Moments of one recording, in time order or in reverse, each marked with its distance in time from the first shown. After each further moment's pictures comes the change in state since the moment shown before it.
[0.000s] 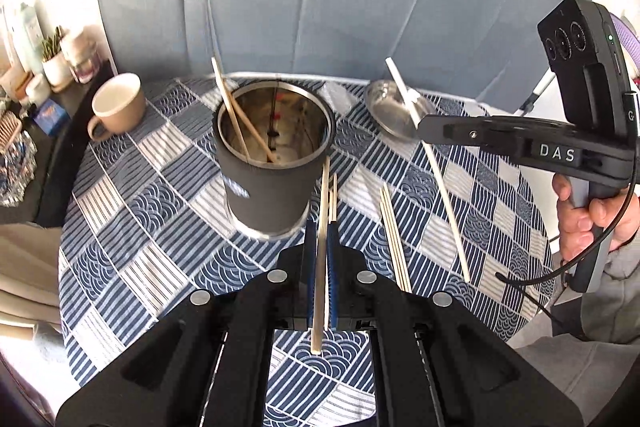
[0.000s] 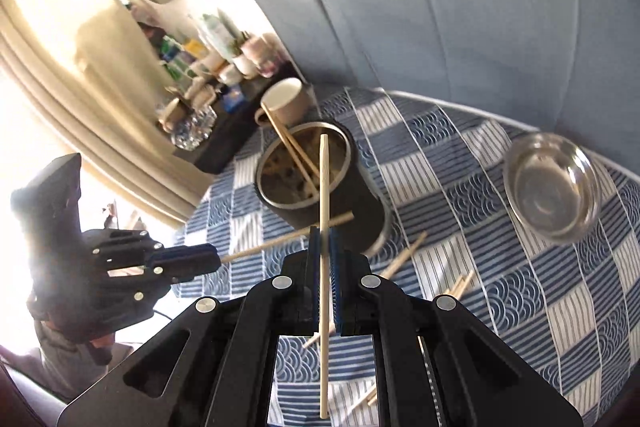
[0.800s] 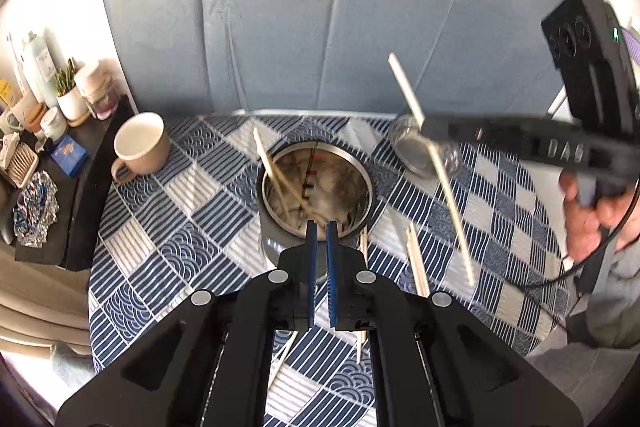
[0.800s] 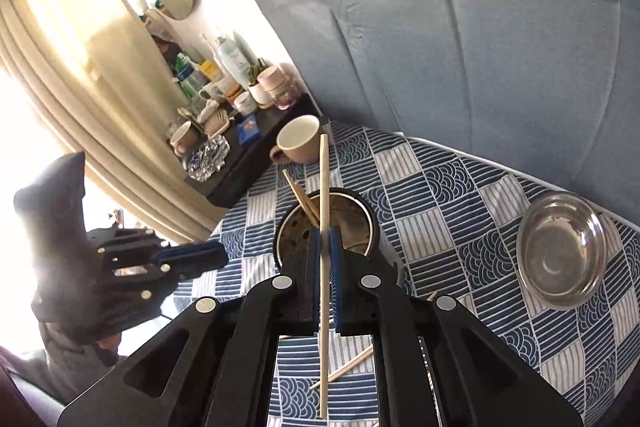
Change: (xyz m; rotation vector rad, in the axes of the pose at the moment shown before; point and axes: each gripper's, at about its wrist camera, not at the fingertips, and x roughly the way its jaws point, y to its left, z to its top) left arm -0.006 0.028 0.040 0.017 -0.028 0.057; right arm 0.012 0.007 0.049 -0.032 -0.037 0.016
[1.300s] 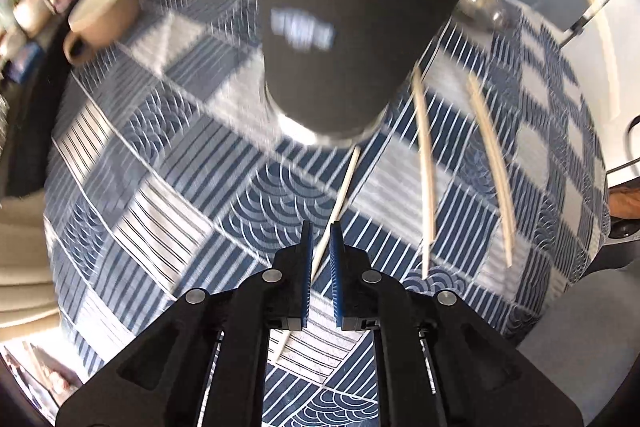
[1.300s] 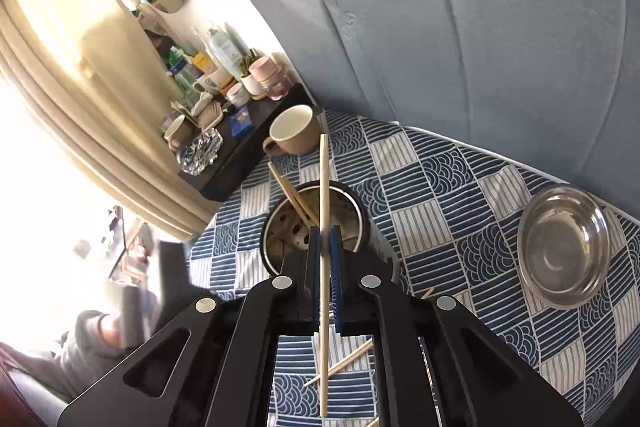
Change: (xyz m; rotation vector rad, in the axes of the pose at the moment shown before) left arm 0.114 0.028 -0.094 0.038 0.388 0.022; right arm 0.012 -0.013 0.001 0.017 0.037 -0.002
